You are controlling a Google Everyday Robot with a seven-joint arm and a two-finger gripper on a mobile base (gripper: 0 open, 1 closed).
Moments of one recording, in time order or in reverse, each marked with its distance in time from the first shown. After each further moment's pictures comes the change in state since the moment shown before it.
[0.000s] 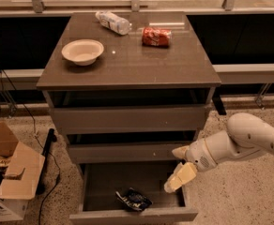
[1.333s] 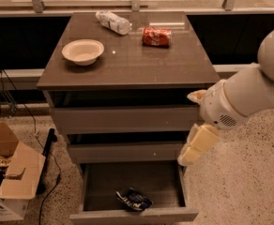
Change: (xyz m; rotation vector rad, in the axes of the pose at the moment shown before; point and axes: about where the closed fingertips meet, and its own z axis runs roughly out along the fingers) arm -0.131 0.091 -0.145 0.384 0.253 -0.373
